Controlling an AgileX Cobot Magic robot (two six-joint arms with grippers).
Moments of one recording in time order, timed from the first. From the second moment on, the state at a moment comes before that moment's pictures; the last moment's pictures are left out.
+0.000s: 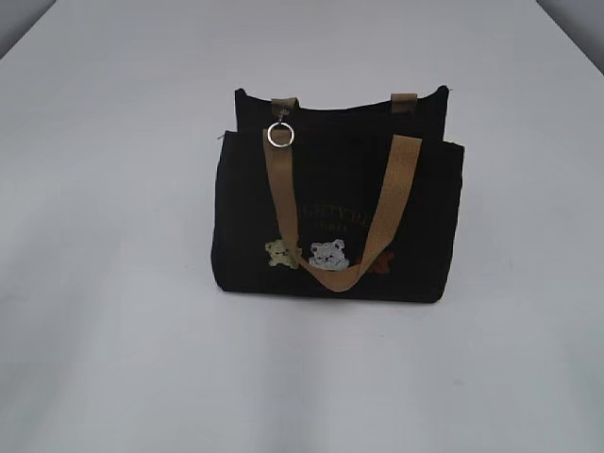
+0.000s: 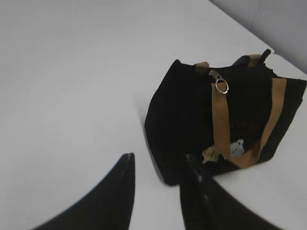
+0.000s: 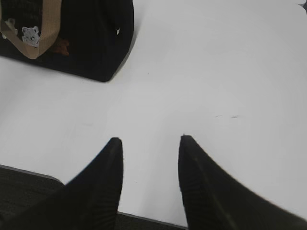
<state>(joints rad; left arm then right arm) -0.04 0.51 -0.54 -0.78 0.61 0.79 0.02 -0.01 -0.49 0.16 1.10 -0.23</state>
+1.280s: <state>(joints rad) -0.28 1.86 -0.94 -1.73 0.72 2.50 0.02 0.32 -0.51 0.48 1.03 -0.52</state>
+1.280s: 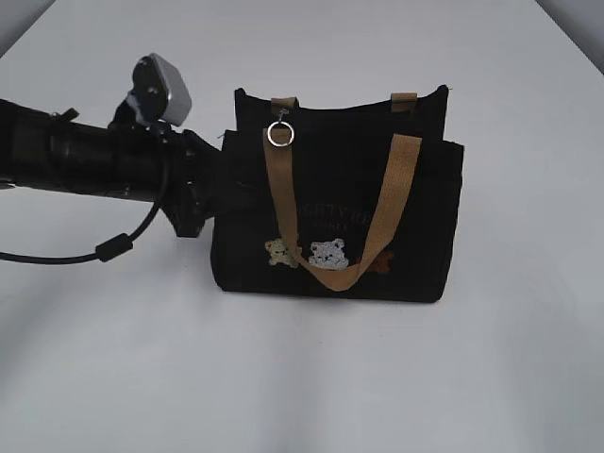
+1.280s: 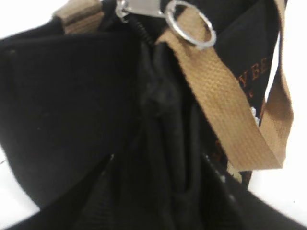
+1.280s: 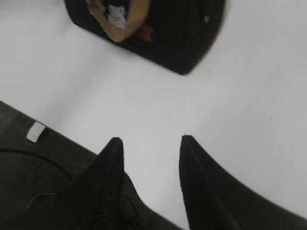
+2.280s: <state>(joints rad) -0.32 1.87 -0.96 -1.73 0.70 2.50 0.27 1.82 -1.28 1.30 0.74 -1.14</state>
